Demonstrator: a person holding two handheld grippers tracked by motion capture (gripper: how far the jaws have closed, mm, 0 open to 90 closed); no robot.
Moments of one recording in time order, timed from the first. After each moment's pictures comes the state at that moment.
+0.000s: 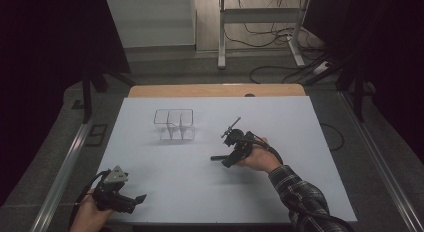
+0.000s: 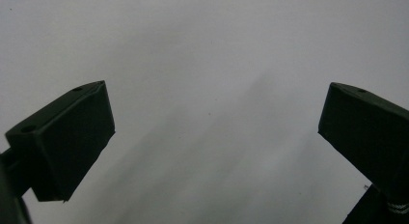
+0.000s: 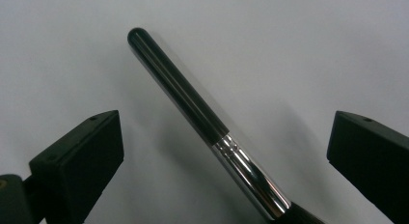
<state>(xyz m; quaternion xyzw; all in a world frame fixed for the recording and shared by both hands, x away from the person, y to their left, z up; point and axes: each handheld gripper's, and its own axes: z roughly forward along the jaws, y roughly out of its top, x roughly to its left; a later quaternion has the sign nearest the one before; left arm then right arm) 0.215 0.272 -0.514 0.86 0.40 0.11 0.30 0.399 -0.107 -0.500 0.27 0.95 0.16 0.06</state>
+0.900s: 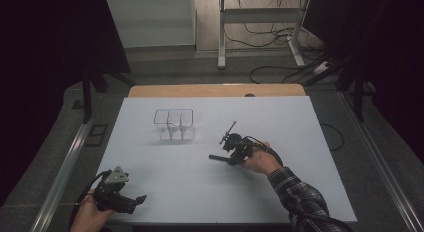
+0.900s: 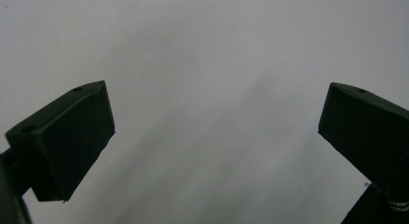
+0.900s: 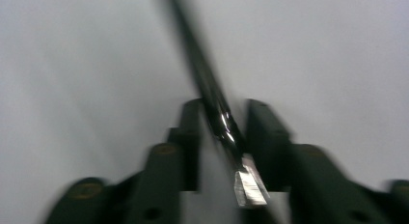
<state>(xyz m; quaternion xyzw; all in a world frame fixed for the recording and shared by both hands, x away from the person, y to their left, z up) 0.215 0.271 -0.515 0.86 0.40 0.11 0.29 0.388 -0.103 -0.498 0.22 0.97 0.13 0.05</state>
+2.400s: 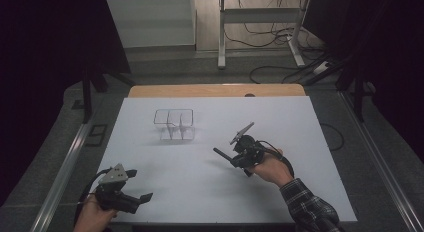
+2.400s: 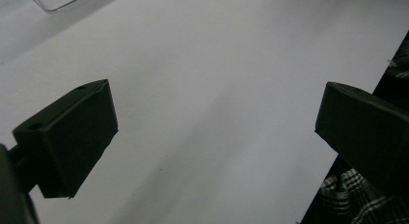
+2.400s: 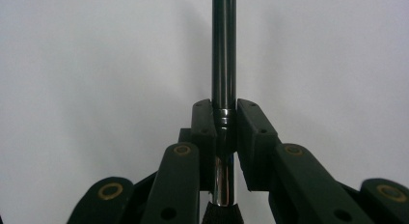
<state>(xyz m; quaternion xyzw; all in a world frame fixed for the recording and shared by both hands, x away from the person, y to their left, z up) 0.211 0.256 -0.494 0.84 0.36 0.10 0.38 0.361 -0.134 -0.472 0.25 0.94 0.22 0.03</state>
